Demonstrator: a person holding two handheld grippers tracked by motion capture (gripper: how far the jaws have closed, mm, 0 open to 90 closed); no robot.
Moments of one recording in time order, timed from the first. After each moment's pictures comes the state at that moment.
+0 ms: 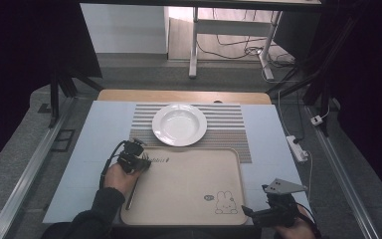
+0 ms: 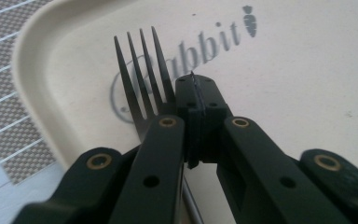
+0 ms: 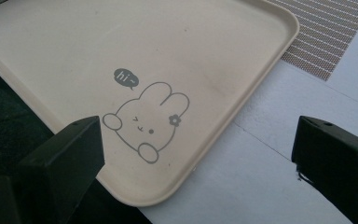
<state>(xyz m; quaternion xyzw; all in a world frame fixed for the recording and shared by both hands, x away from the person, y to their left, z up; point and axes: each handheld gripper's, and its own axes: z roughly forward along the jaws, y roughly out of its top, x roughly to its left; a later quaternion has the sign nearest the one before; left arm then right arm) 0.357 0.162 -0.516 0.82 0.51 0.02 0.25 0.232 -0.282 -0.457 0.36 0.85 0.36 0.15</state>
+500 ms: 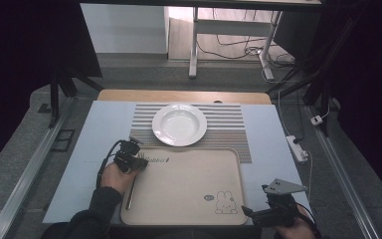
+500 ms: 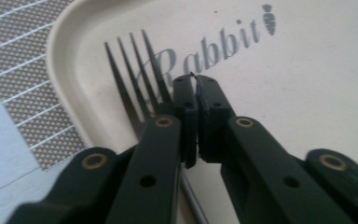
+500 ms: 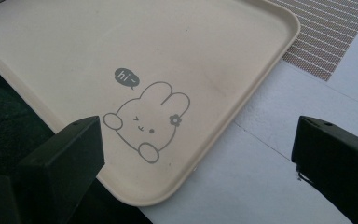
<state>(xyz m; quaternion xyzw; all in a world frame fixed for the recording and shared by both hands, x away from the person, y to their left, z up) 0.358 0.169 -0.516 0.82 0.52 0.01 0.26 0.231 -0.282 -0.457 0.36 0.85 0.35 0.15</state>
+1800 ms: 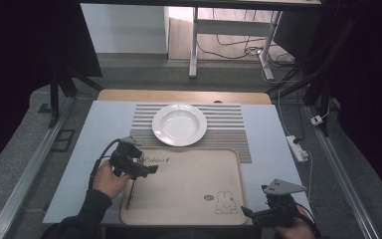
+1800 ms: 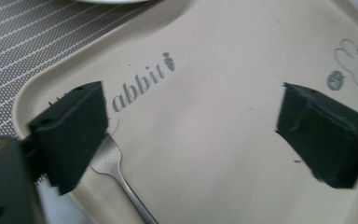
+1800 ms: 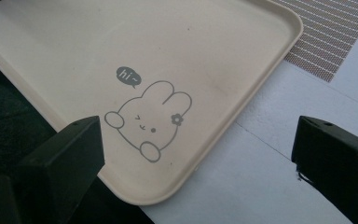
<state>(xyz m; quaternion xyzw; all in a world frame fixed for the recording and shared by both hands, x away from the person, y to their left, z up) 0.323 0.172 -0.473 0.84 0.41 0.03 0.36 0.231 -0.280 -0.457 0.36 0.85 0.35 0.15</state>
